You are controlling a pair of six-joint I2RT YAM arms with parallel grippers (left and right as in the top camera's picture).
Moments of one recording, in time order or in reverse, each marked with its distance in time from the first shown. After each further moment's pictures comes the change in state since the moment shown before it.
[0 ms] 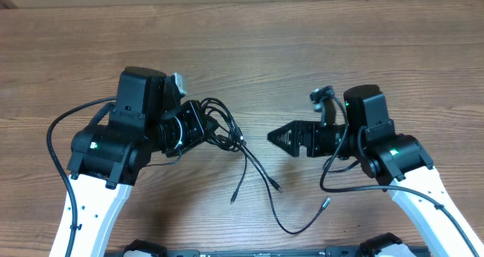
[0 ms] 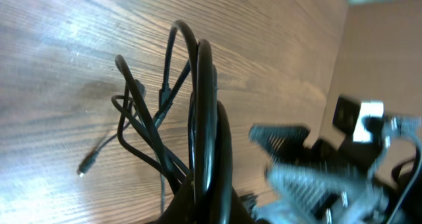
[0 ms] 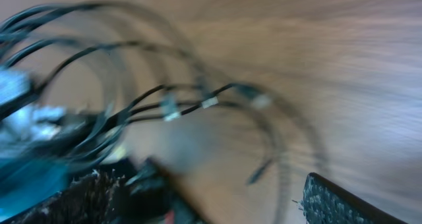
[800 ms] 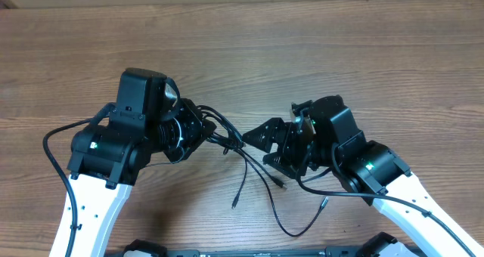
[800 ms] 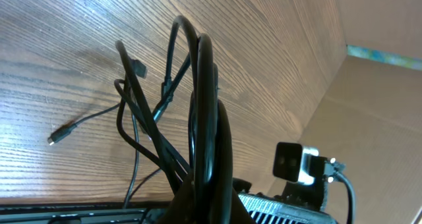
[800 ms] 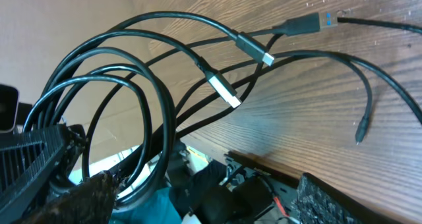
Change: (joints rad) left arm 0.000 0.000 0.000 -0.026 -0.026 -0.302; right arm 0.257 0.000 0.000 0.126 0.132 0.784
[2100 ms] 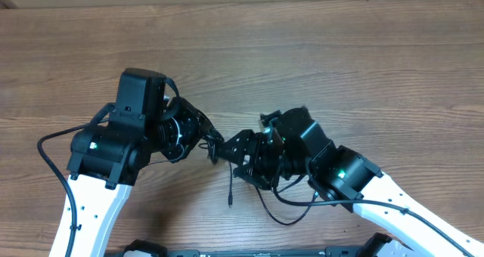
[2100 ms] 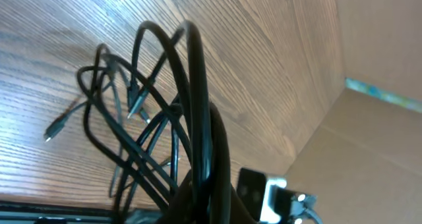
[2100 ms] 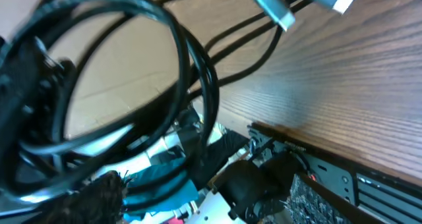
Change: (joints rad) left arm 0.000 0.000 0.002 0.003 -0.077 -0.117; right arm 0.196 0.071 0.000 0.187 0.012 0.177
